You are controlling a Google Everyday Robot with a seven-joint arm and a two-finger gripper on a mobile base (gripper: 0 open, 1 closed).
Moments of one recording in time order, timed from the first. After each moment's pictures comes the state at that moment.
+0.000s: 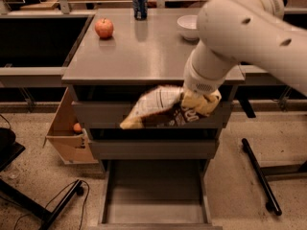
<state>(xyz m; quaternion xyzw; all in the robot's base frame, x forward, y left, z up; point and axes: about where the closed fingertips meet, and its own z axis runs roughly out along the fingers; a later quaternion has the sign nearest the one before) 0.549 -0.093 0.856 -0.64 0.74 -0.06 0.20</state>
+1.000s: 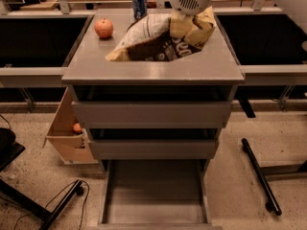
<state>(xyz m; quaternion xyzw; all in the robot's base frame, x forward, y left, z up) 0.625 -0.064 1.016 -0.60 0.74 -0.14 0.26</state>
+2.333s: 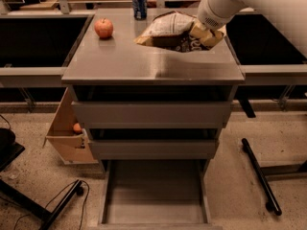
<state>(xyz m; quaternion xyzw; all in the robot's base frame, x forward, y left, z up) 0.739 -0.138 0.969 -0.53 0.75 -0.14 0.38</state>
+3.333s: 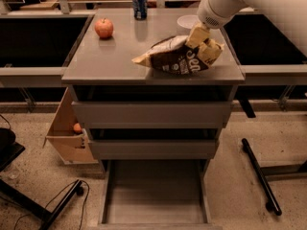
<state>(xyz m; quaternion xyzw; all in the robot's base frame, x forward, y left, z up) 0.739 -0.138 0.969 -0.53 0.75 -0.14 0.38</state>
